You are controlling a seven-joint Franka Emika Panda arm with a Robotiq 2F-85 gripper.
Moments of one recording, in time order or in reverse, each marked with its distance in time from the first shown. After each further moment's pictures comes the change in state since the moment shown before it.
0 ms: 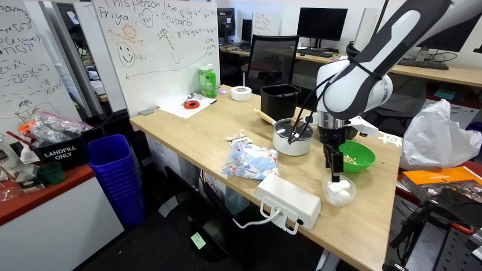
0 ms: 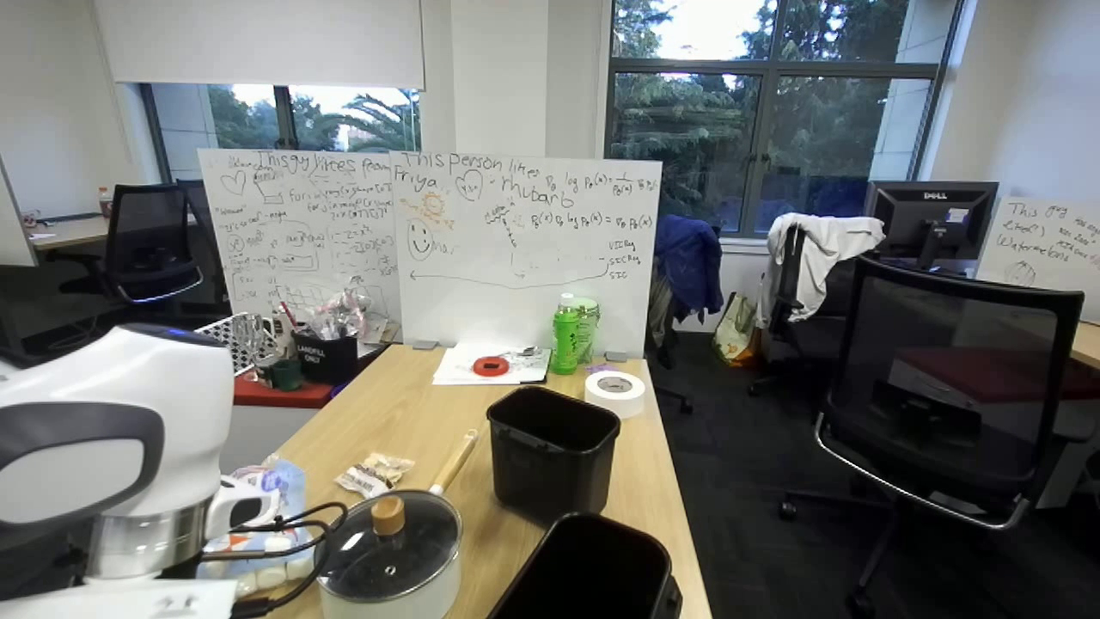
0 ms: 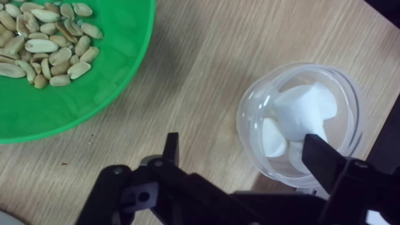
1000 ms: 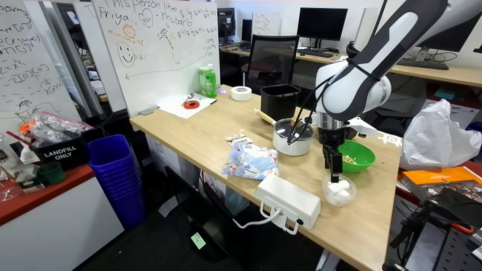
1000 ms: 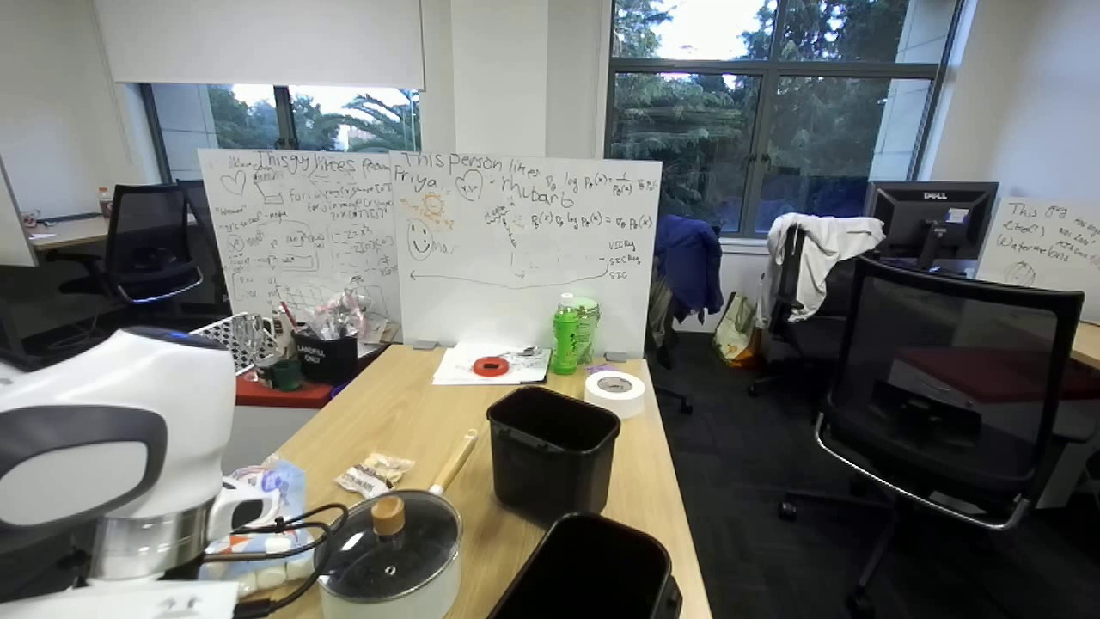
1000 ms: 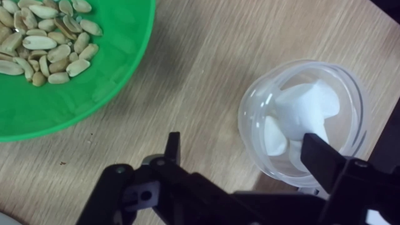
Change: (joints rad) arm 0.000 0.012 0.001 0.009 0.000 0.001 0.002
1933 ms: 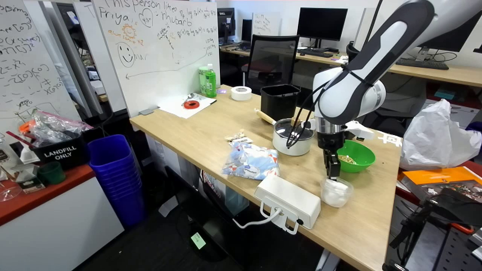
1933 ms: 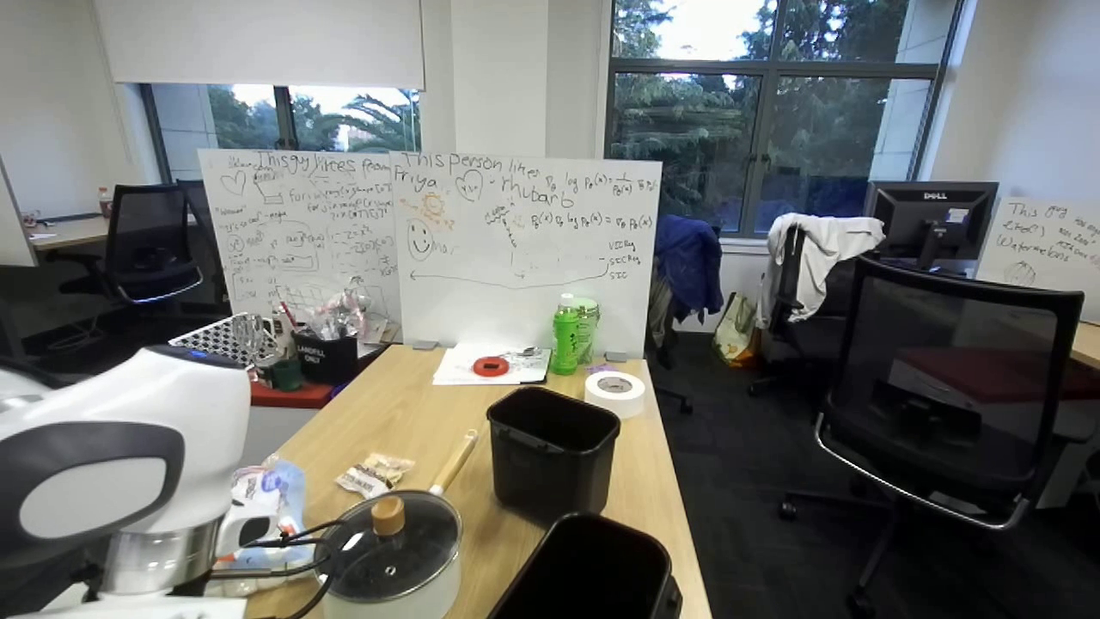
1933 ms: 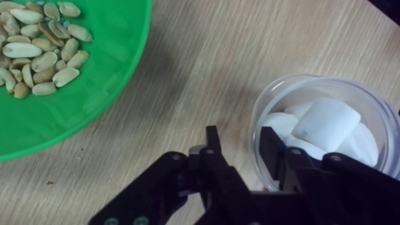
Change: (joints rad) arm -0.001 0.052 -0.004 0.036 0.000 -0.028 0.008
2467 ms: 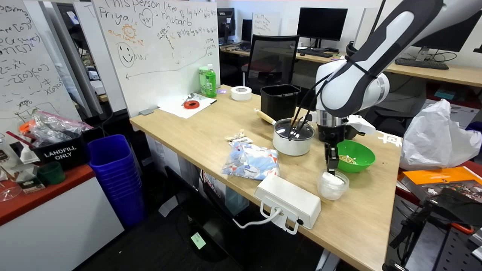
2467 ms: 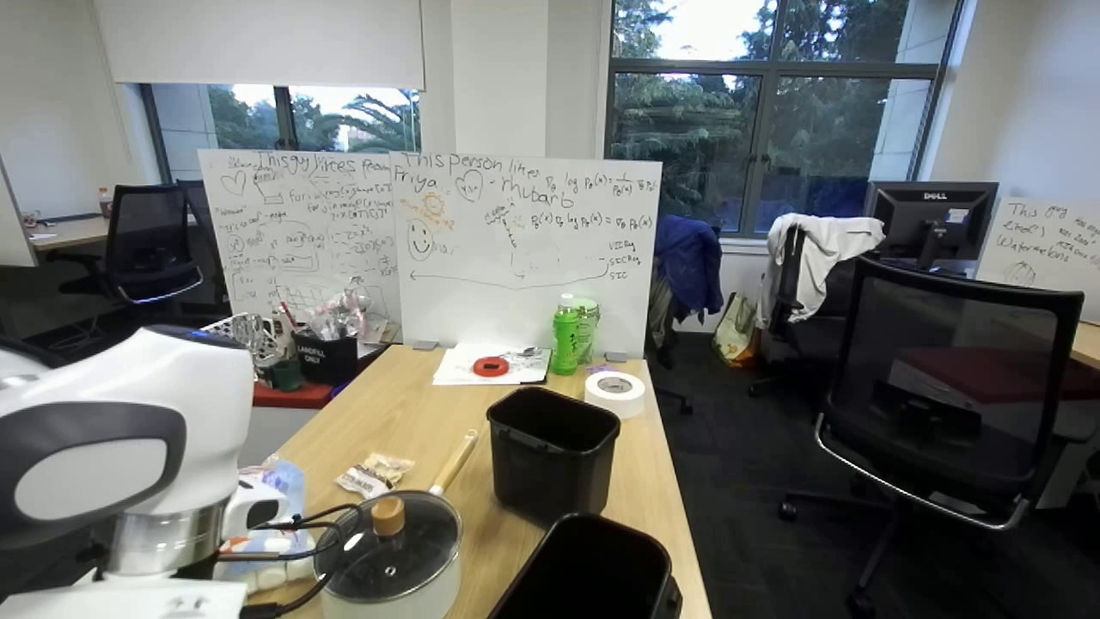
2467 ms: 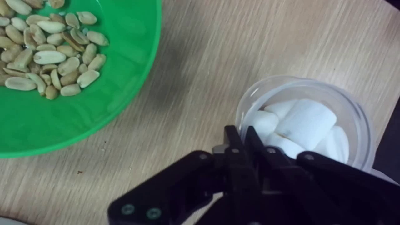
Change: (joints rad) arm -0.014 -0.044 0.000 -0.010 0.010 0.006 0.041
